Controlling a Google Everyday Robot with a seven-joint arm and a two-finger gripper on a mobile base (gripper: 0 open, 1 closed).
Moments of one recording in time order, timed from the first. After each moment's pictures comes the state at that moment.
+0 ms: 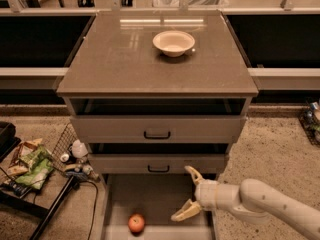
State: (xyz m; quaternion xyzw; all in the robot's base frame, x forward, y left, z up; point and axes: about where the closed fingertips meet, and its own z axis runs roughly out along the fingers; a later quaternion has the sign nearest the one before) arm 0.470 -0.080 0.484 -0.50 0.67 0.29 0.47
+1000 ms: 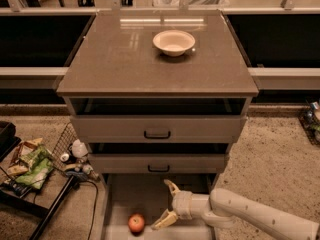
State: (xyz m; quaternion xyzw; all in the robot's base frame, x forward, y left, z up) arm 0.472 0.001 0.373 -0.49 0.67 0.34 0.44
